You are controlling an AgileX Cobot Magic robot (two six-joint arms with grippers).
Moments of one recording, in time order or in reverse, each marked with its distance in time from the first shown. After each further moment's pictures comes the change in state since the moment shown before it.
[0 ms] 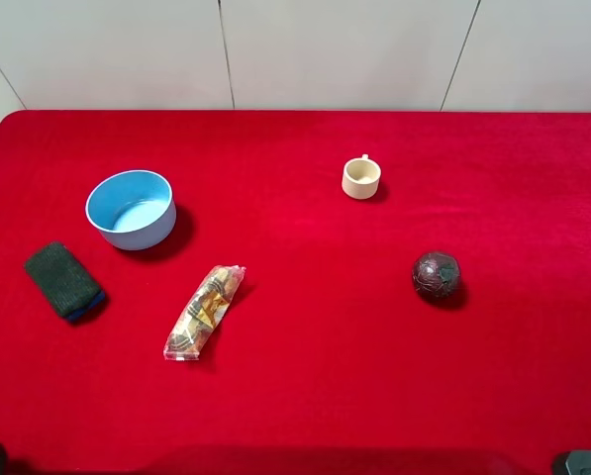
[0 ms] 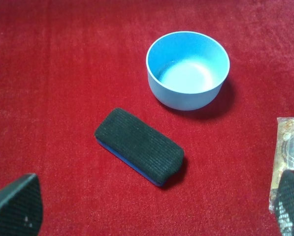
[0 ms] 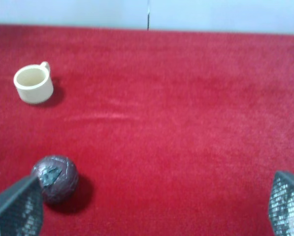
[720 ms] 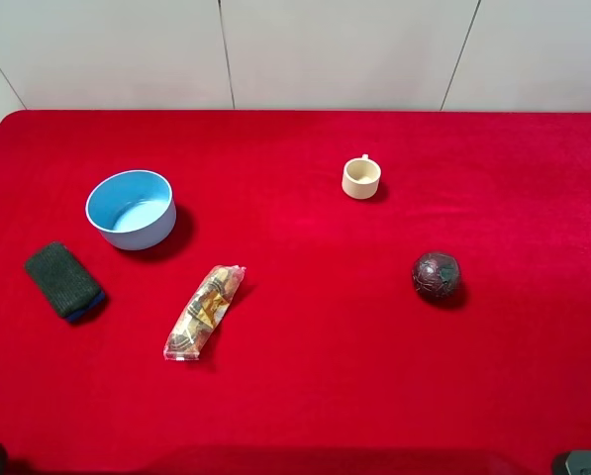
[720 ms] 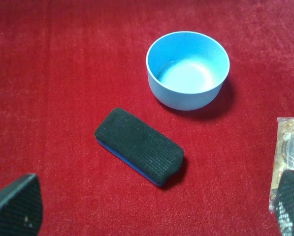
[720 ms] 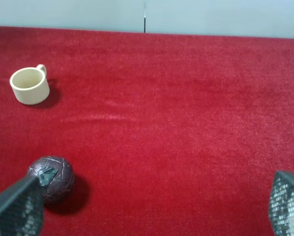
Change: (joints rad) left arm 0.000 0.000 0.000 0.000 0.000 0.000; right arm 0.002 0.000 0.001 -0.007 0.000 0.000
